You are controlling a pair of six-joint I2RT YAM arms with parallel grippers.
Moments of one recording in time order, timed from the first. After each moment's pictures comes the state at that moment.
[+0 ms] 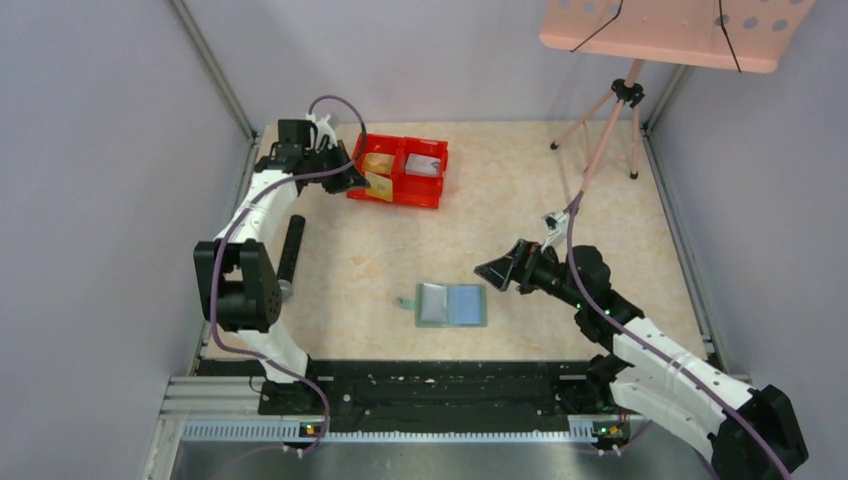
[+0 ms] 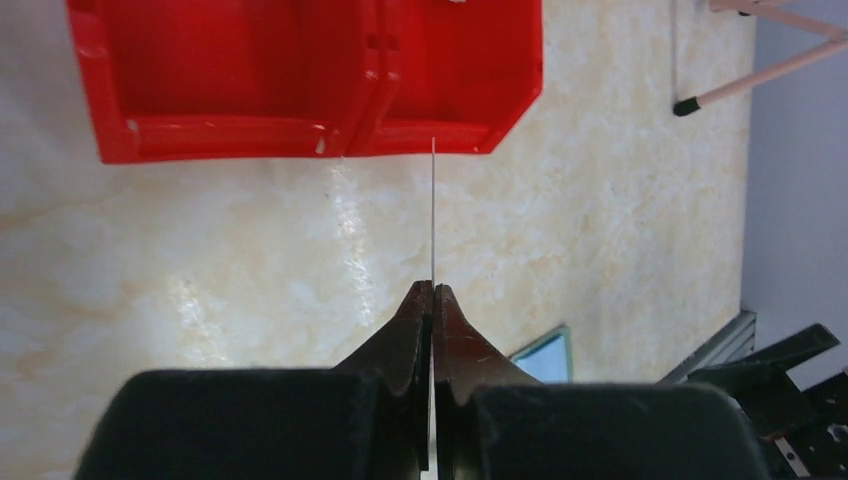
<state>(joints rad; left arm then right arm) -0.04 1.70 1.42 -0.49 0.60 -0.34 0.55 0.79 0.37 0.21 -0.29 0.77</state>
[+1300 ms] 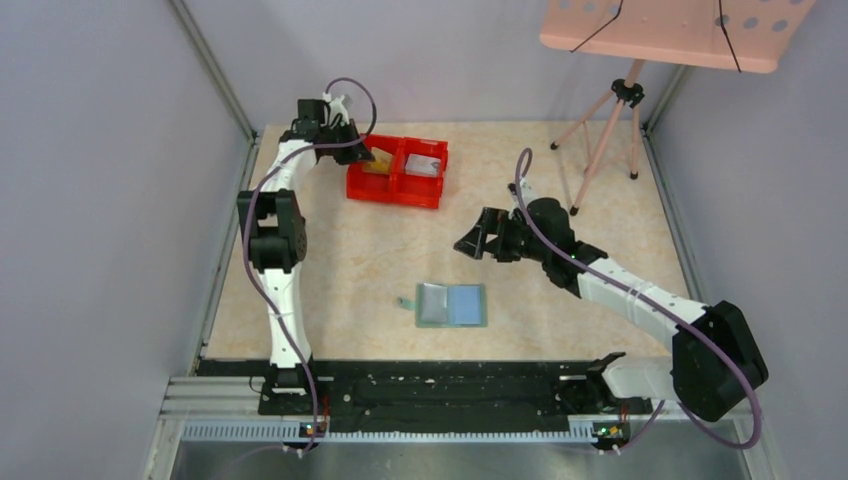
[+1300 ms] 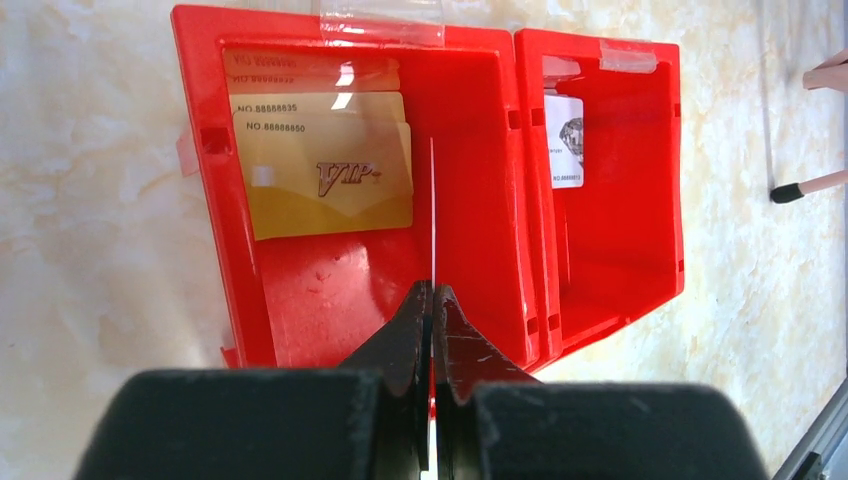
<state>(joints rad) -0.01 2.30 2.01 -0.48 0.61 -0.21 0.55 1.25 0.72 0.06 -0.30 0.65</state>
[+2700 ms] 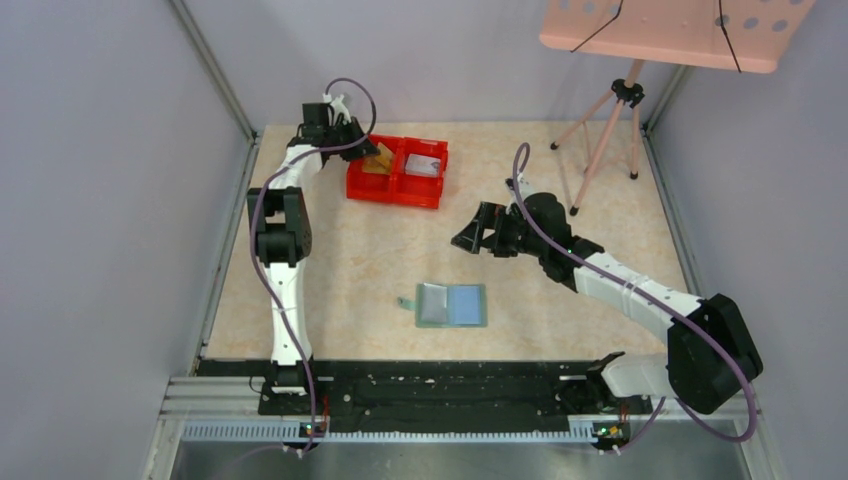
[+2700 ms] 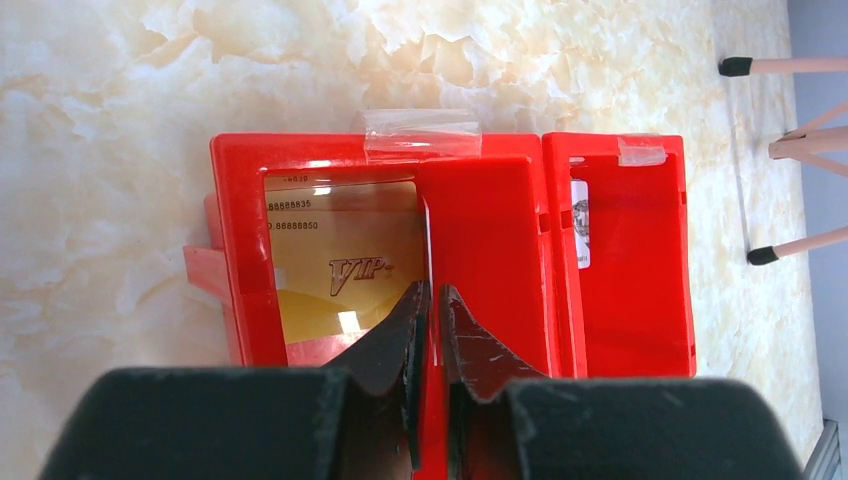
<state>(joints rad) -0.01 2.42 2.06 -0.27 0.64 -0.34 0.55 1.29 0.77 0.06 -0.30 0.66</state>
